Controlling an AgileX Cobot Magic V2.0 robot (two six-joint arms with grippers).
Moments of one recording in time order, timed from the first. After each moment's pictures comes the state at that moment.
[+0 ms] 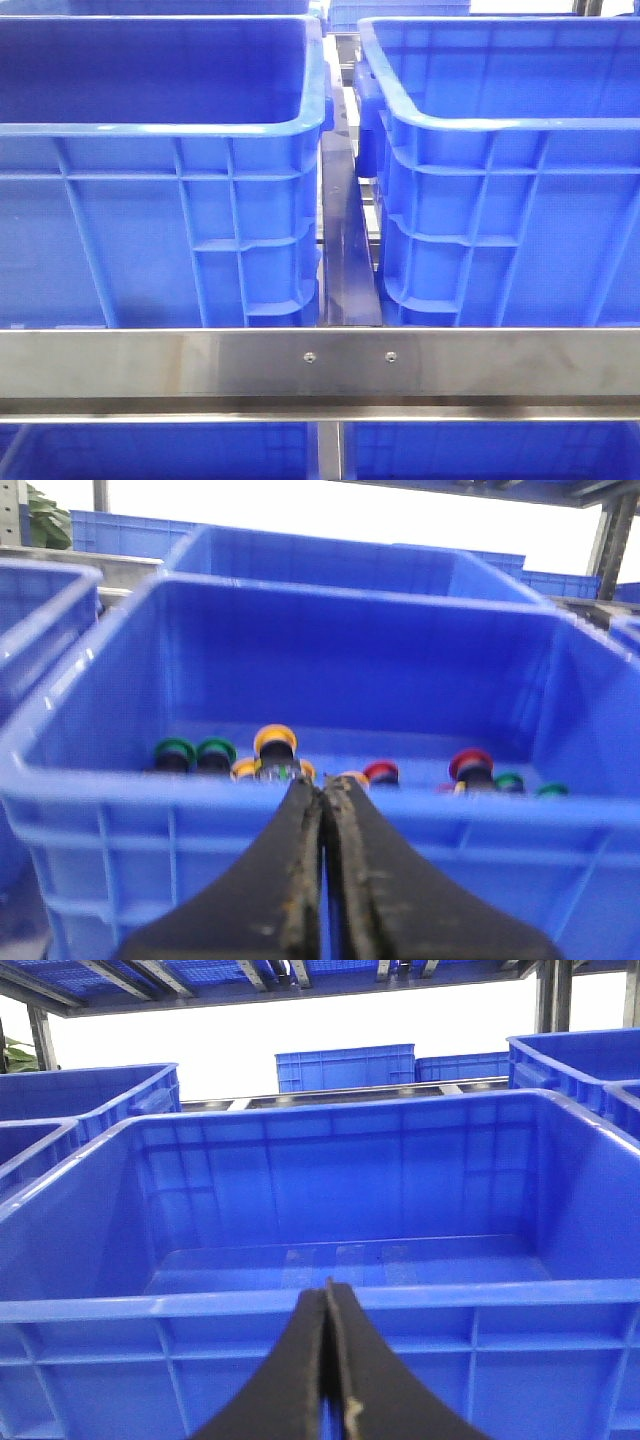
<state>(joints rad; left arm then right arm) -0.09 0.00 -0.11 0.10 0.14 -0.25 0.03 -0.01 0.03 -0.02 -0.09 0.11</state>
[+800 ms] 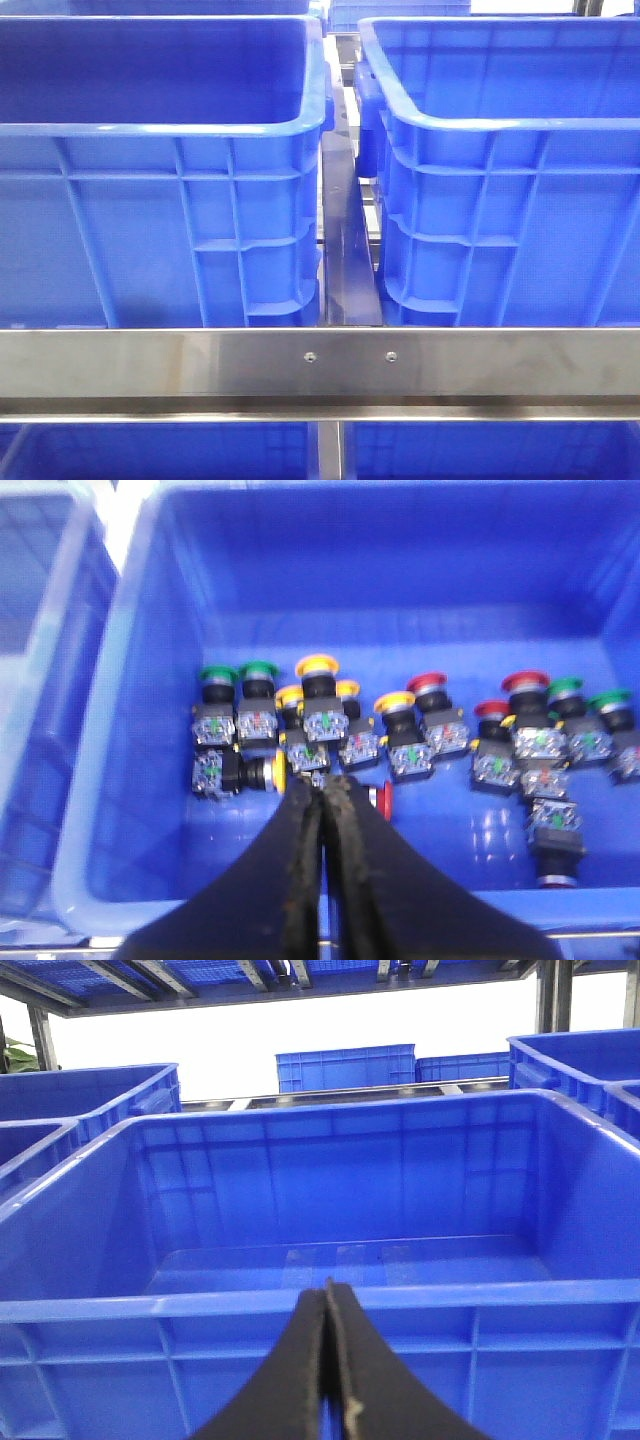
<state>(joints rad) -0.09 0.82 -1.01 0.10 0.79 -0.14 0.03 -0.01 0.03 -0.02 -0.09 0.11</state>
